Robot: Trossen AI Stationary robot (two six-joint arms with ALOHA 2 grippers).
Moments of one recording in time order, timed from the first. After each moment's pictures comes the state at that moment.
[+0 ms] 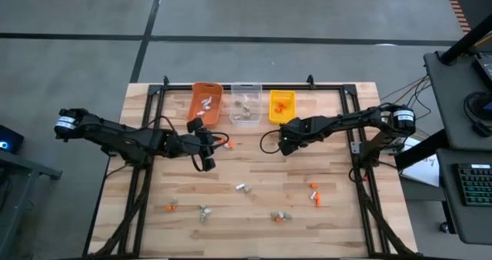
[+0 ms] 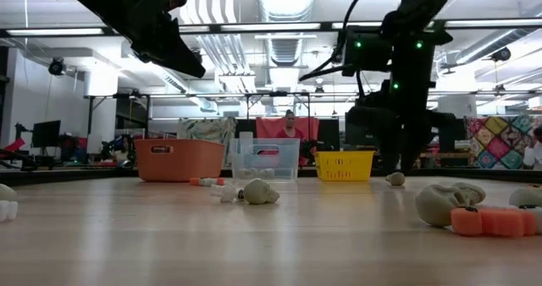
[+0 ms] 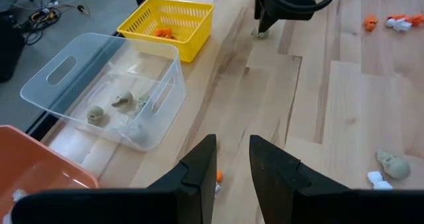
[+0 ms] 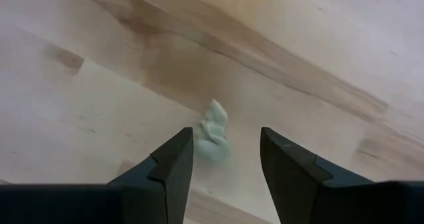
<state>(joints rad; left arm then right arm) -0.15 1.14 0.72 -0.22 -0.49 -0.20 -0.16 1.61 0.89 -0.70 0.20 0.93</state>
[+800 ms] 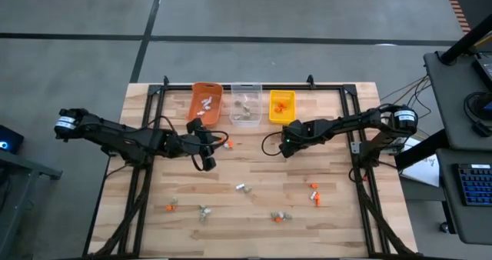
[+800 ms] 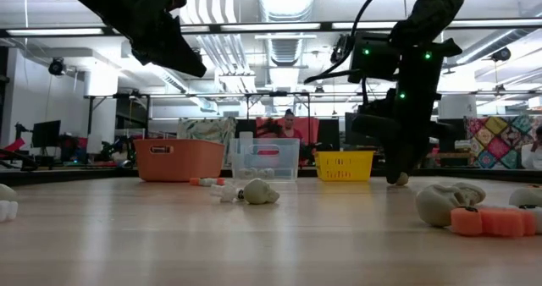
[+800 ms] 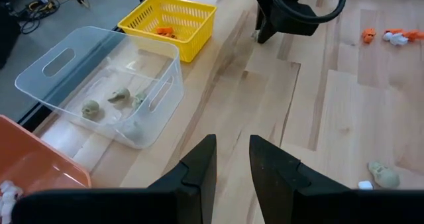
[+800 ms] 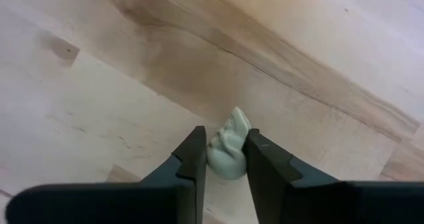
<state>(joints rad) -0.15 1.14 0.71 -0.22 -0.49 -0.27 -0.16 1.60 0.79 -0.55 0.21 0.87</state>
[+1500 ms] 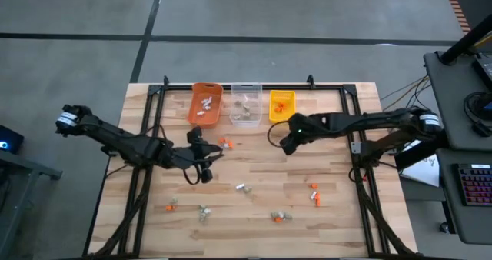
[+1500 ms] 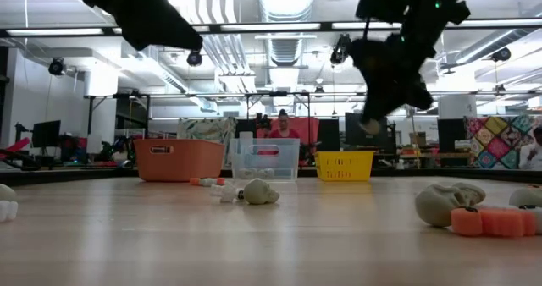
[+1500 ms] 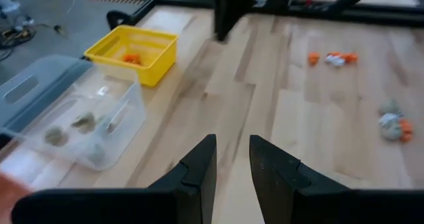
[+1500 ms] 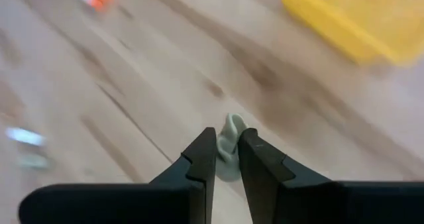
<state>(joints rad) -0.33 1.13 0.71 -0.13 -0.57 -0.30 -0.16 1.34 0.83 -0.49 0.08 0.71</state>
